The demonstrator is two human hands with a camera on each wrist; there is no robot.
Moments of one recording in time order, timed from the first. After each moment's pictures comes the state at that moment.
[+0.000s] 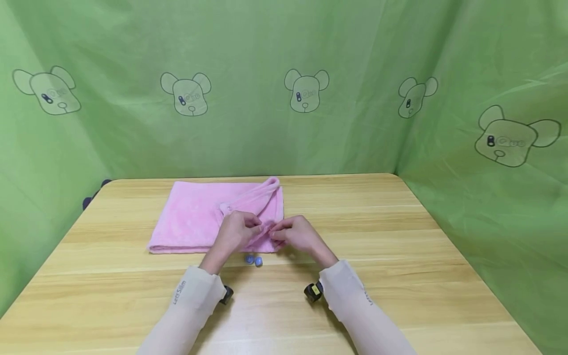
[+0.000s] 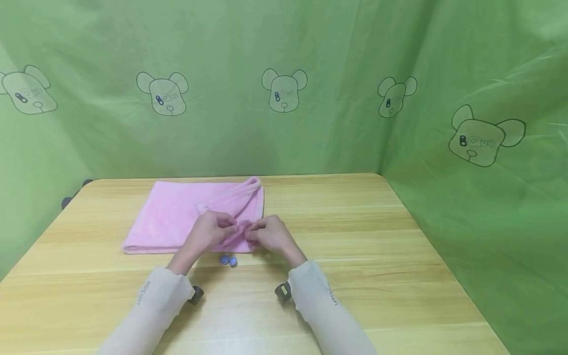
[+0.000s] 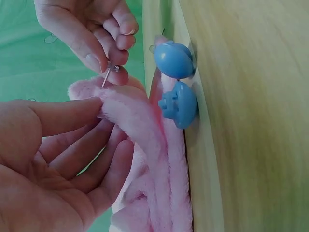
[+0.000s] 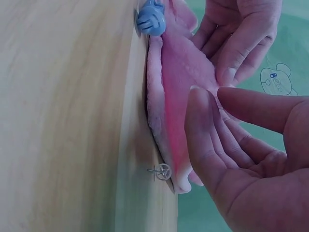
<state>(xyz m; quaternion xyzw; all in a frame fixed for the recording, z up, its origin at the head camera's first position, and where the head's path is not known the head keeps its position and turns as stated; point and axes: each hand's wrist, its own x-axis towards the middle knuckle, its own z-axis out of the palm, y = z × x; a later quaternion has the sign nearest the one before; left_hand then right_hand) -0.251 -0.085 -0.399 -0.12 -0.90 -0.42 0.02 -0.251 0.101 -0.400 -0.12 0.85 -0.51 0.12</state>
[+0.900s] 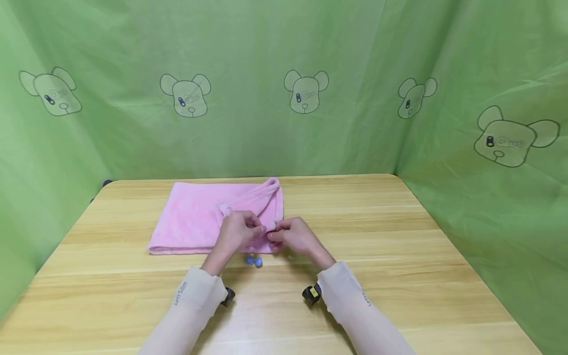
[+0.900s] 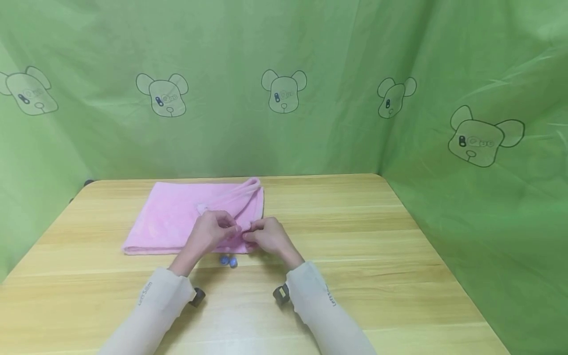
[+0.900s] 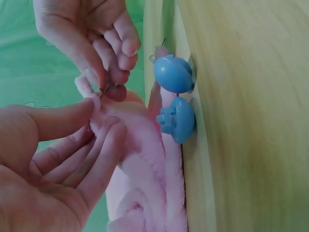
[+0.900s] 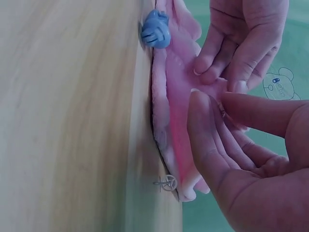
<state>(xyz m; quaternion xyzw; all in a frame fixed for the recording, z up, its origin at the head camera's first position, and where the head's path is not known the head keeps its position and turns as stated) -0.251 -0.084 -0.401 -0.10 -0.89 -0.44 0.06 -0.250 0.095 -0.403 -0.11 0.83 -0.53 0.13</state>
